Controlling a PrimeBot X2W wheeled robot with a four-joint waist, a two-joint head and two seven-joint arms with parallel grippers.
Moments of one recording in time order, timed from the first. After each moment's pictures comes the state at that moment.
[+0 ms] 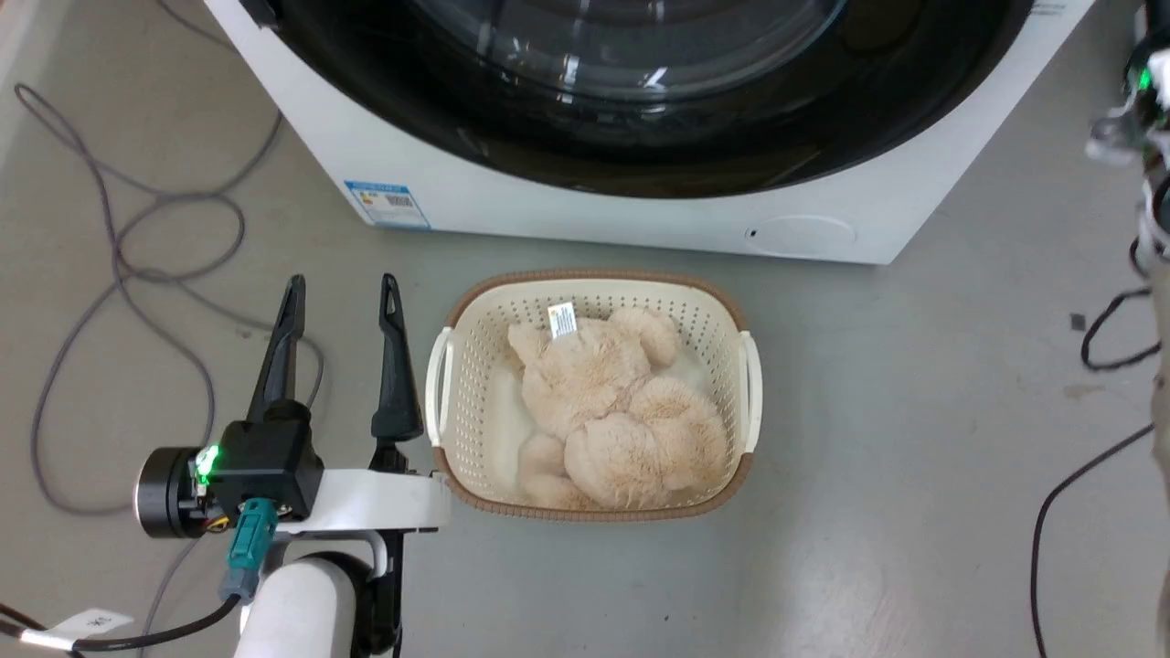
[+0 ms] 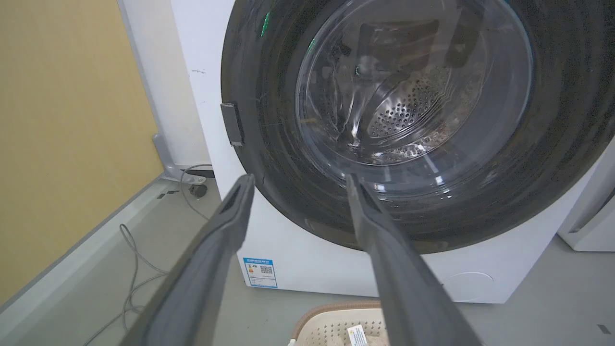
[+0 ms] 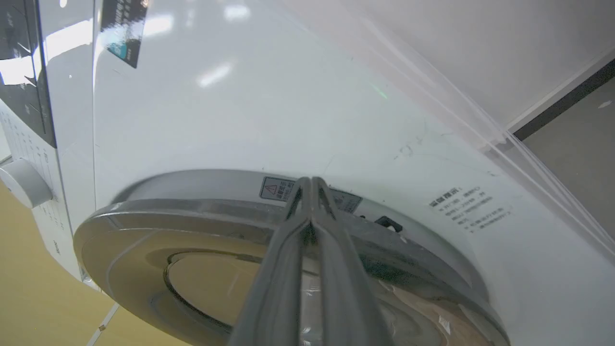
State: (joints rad) left arm -0.19 0.05 -0.10 -0.08 -0.05 0.14 -0.19; right arm -1.00 -0.25 -0.01 0.67 1.17 0.13 0.00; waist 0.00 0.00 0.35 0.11
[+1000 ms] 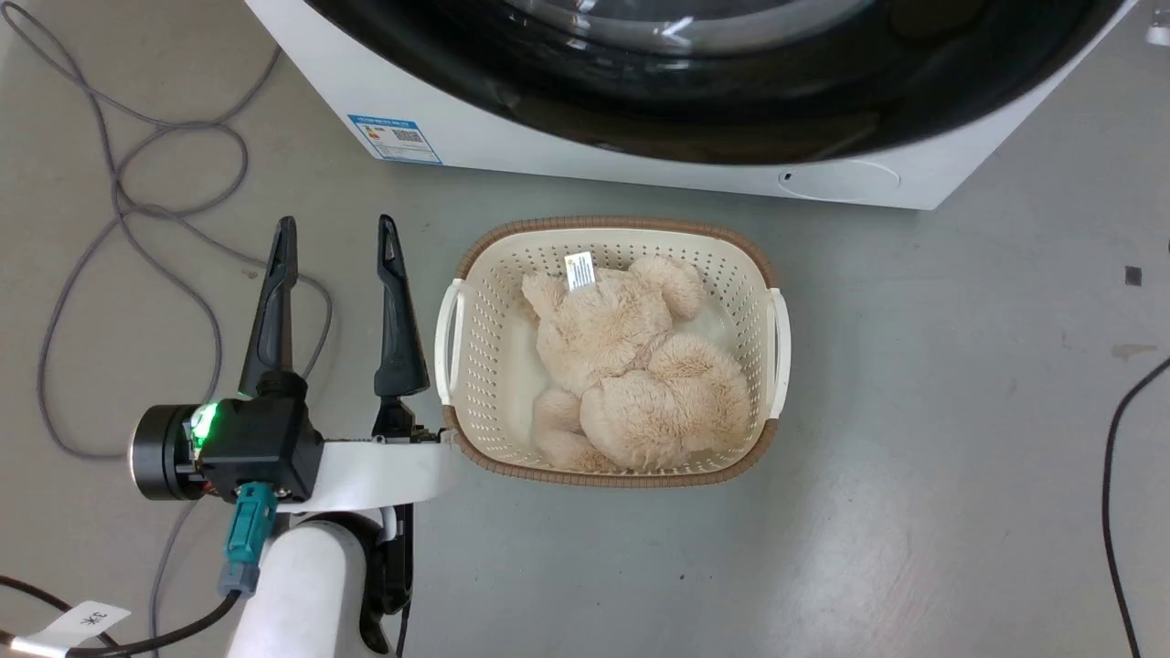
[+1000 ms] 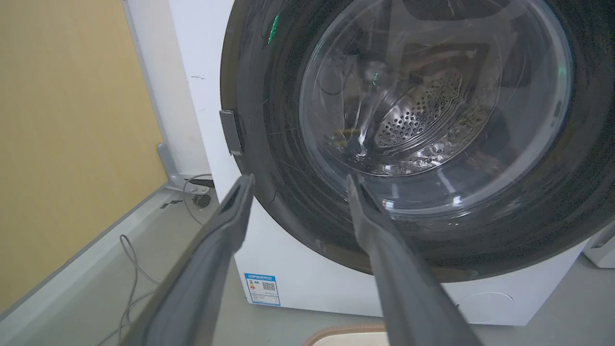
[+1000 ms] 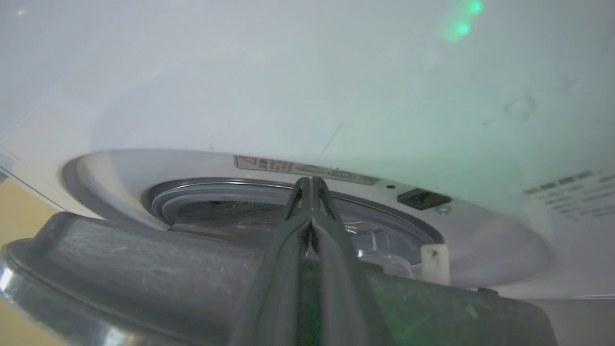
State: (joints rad) left arm -0.27 0.05 -0.13 -0.10 -0.06 0.19 -0.25; right arm -1.28 -0.36 0.20 0.85 1.45 0.13 0.32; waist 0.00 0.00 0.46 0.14
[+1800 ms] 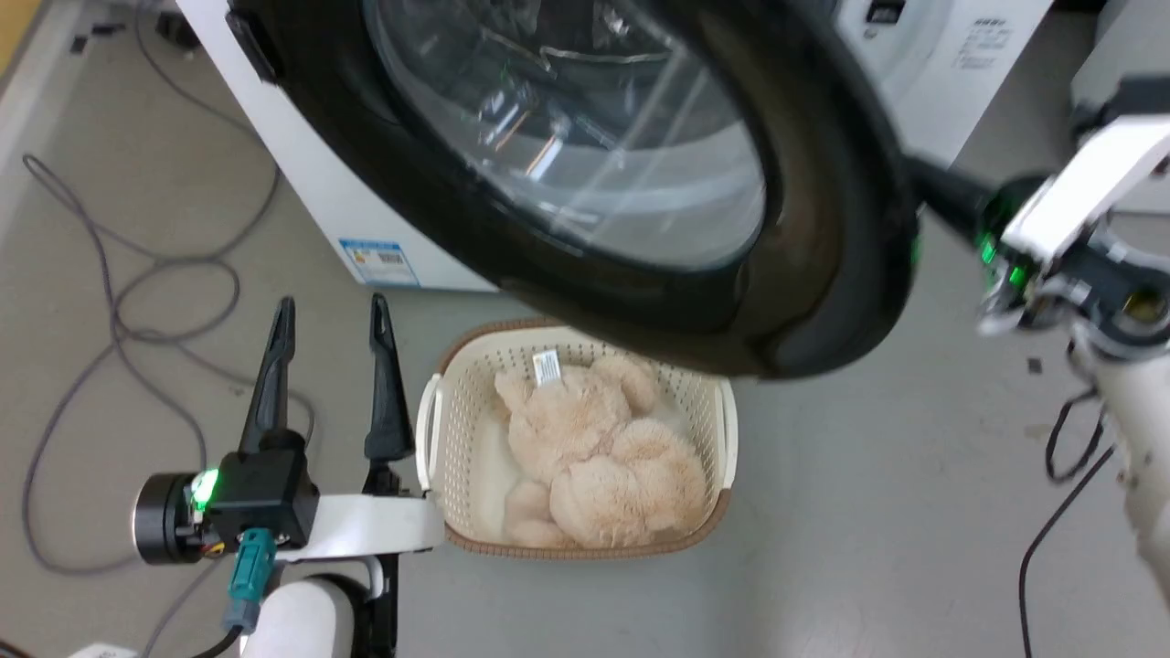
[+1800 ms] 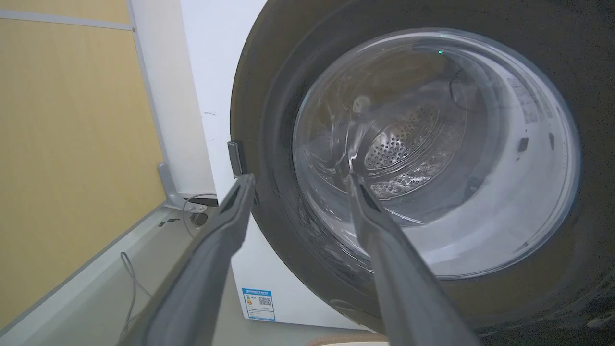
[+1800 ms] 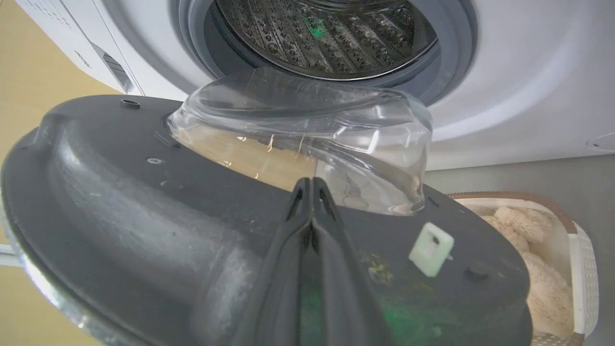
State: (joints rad) left arm -0.17 0.05 -0.10 -0.06 -0.05 0.16 -0.26; right arm -0.88 -0.35 0.30 0.61 1.56 0.13 0.55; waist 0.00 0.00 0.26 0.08
